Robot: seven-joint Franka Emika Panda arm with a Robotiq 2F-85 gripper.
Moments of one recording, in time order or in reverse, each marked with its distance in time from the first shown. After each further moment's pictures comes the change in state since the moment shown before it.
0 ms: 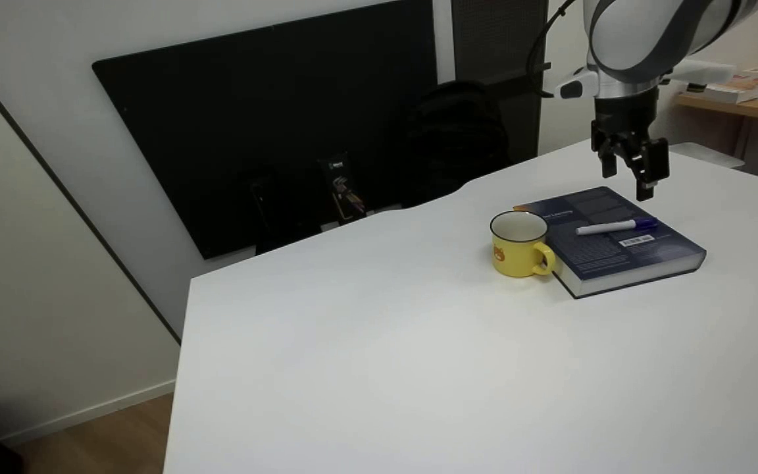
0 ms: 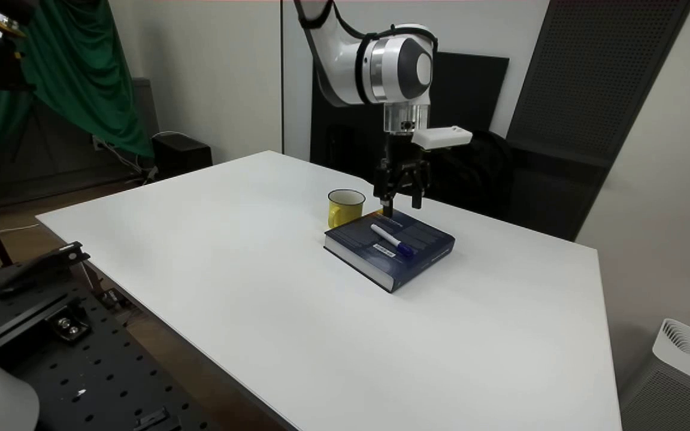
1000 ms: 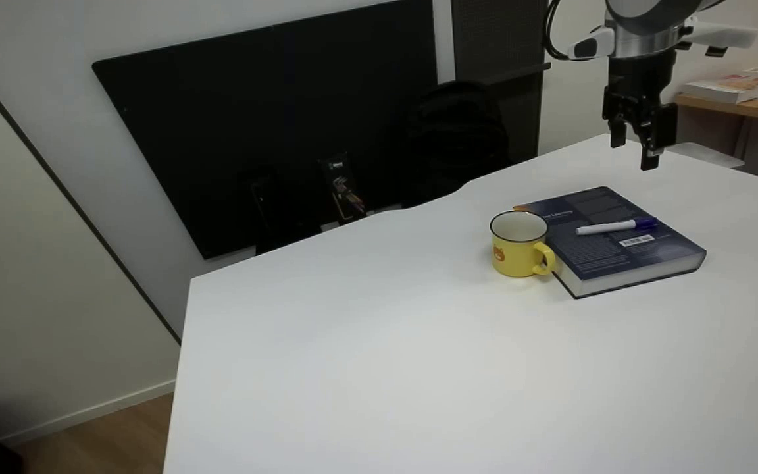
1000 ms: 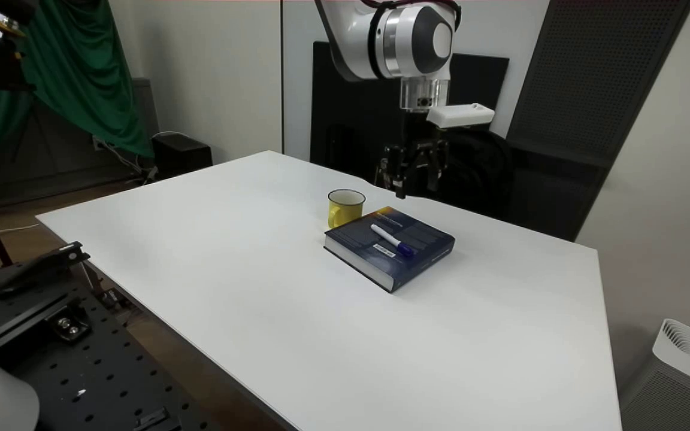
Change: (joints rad) arm -0.029 -0.074 -0.009 -0.004 0.072 -0.013 -0.003
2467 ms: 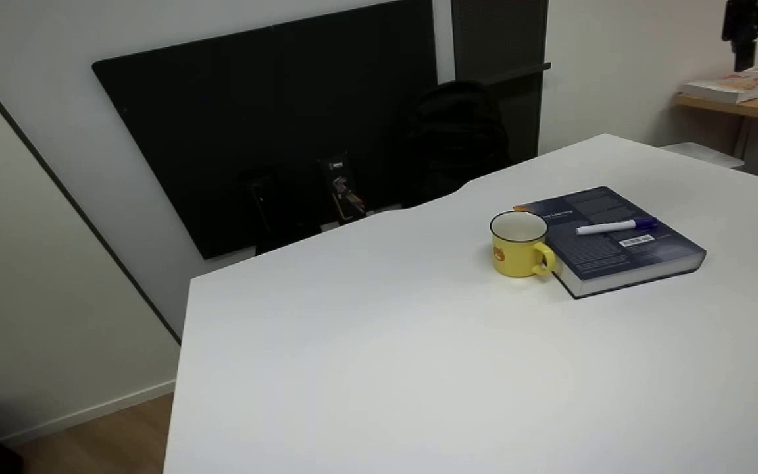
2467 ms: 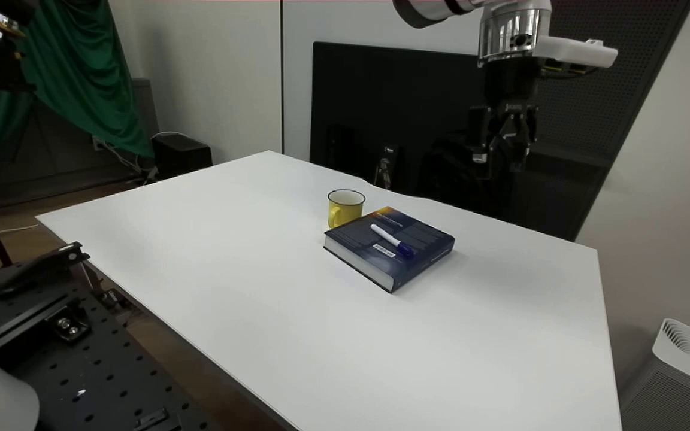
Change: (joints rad) arm -0.103 -0.181 -0.111 -0.042 -0.047 -0.158 -0.168
